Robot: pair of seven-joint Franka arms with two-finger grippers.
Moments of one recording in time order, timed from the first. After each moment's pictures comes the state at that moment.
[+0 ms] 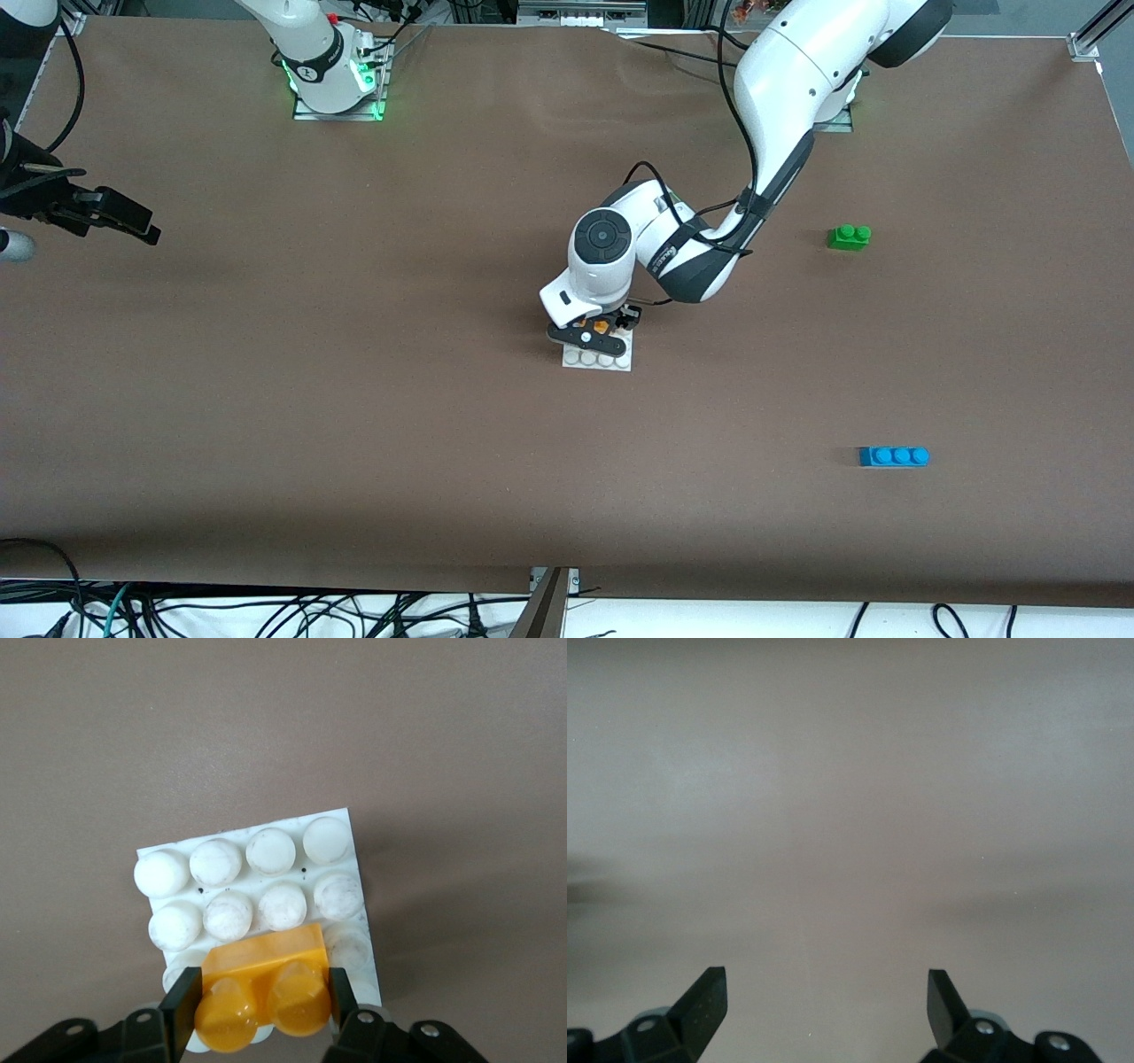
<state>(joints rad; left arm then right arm) -0.42 0.83 -0.37 -1.39 0.29 2.13 -0.60 0.09 0.01 -0.14 -1.68 0.03 1.68 0.08</state>
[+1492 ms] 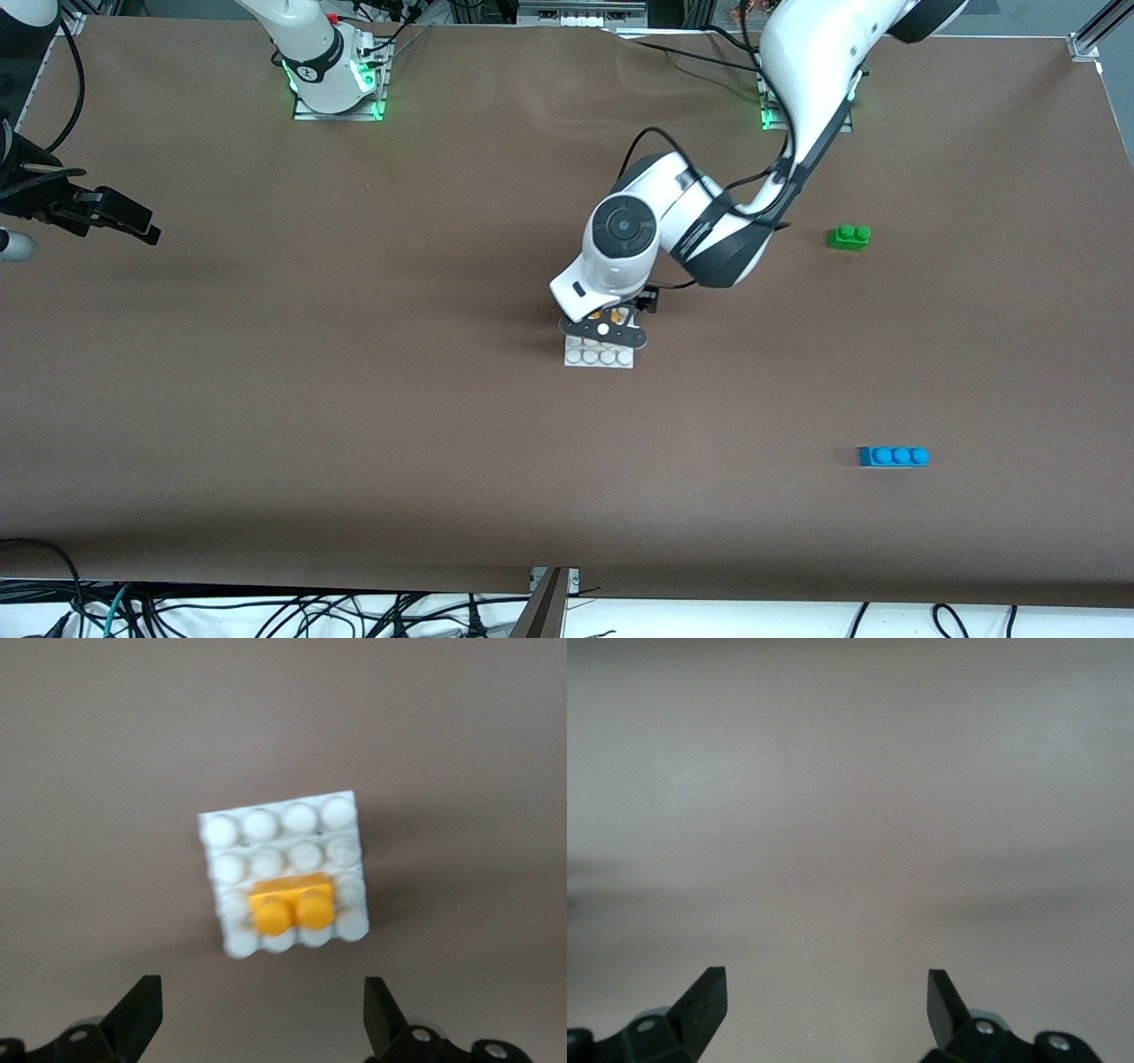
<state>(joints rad) -0.38 0.66 -0.36 -1.34 0.16 1.88 -0.58 0.09 0.01 -0.14 -1.68 0.03 1.68 0.08</state>
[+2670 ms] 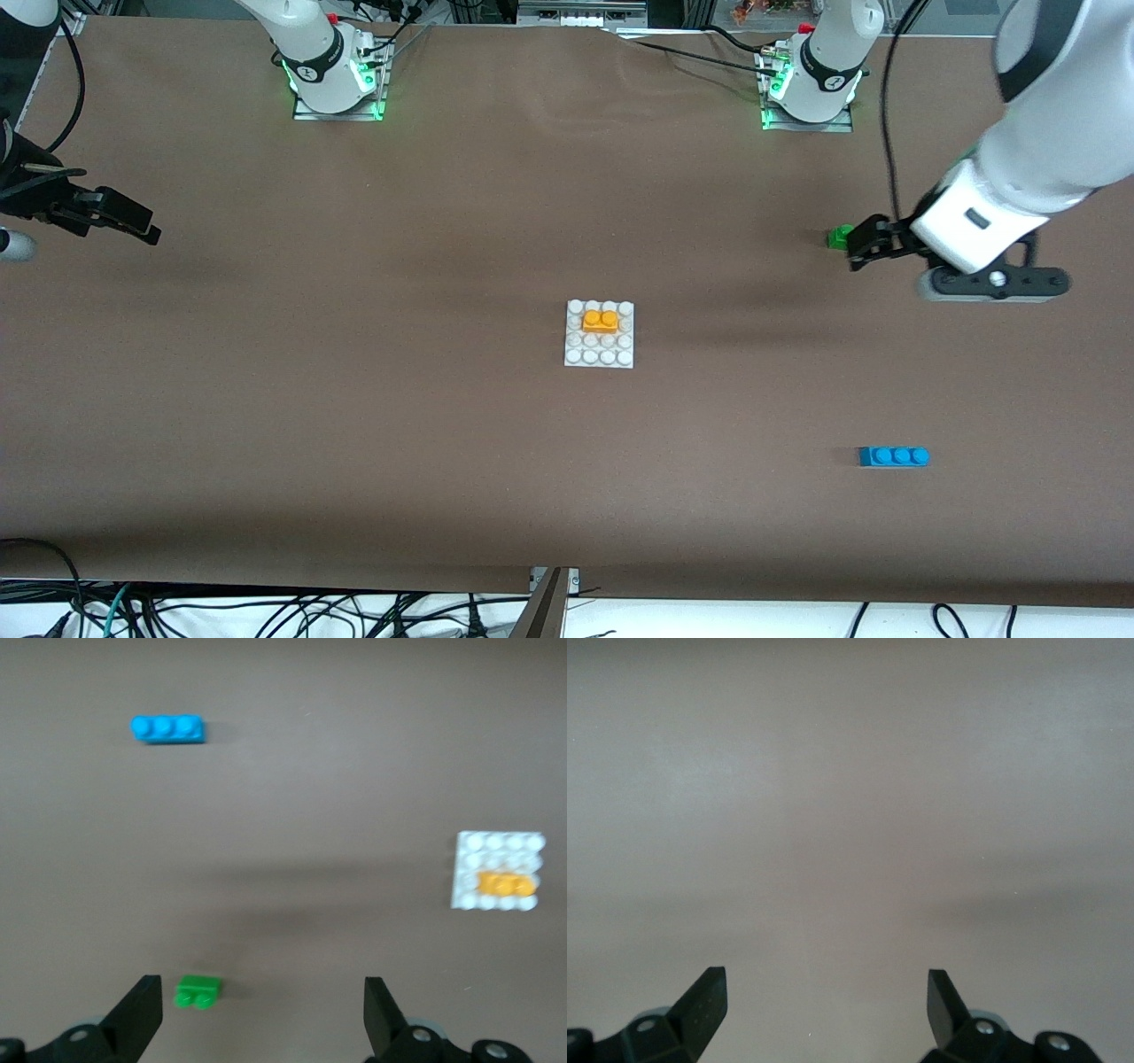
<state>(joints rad) -0.02 0.16 -0.17 -1.47 0.03 1.57 -0.19 0.09 0.01 -0.13 -1.68 0.03 1.68 0.08</state>
